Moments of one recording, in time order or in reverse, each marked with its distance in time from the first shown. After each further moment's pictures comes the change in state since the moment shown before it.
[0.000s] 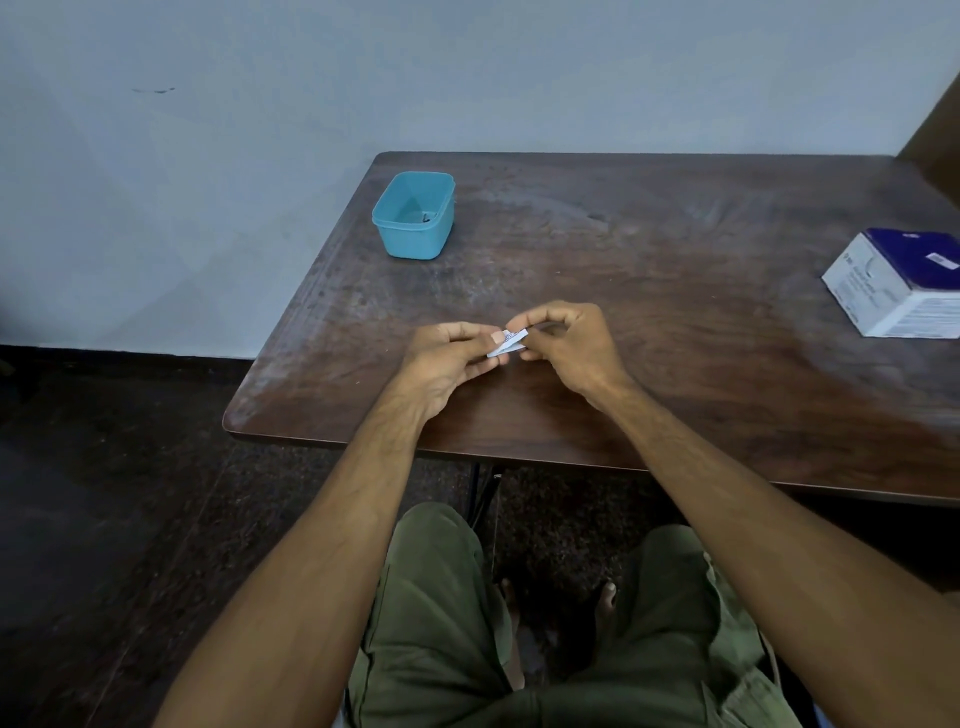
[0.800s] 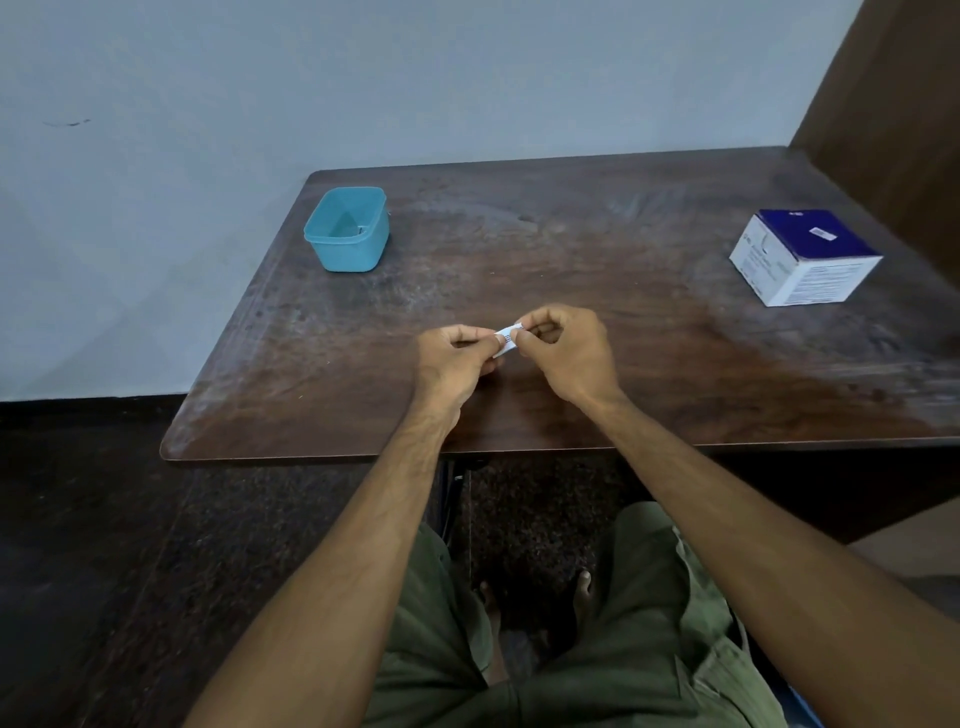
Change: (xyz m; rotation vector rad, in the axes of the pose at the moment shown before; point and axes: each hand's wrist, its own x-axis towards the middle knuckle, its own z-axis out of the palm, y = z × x) left_hand -0.012 -0.017 0.073 0.115 0.139 0.159; right_hand -0.033 0.004 -0.046 -0.270 0.292 -0.030
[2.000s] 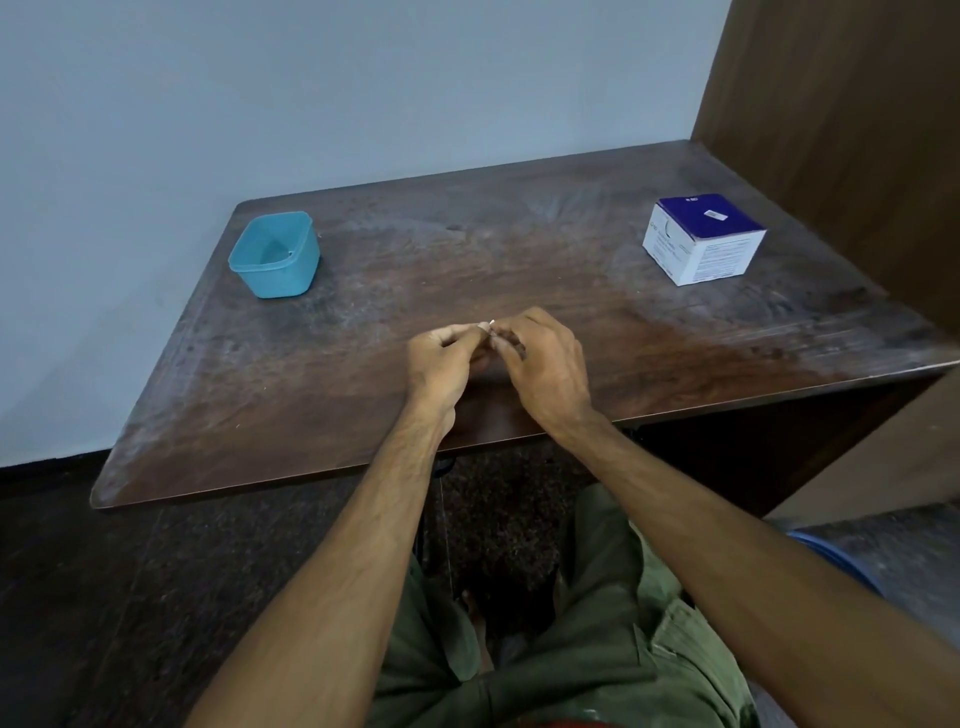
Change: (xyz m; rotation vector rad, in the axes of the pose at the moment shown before) left_hand -0.027 0.007 0.054 -0.128 -0.131 -0.016; right_hand -0.032 0.011 -0.039 -0.425 0.159 -0.240
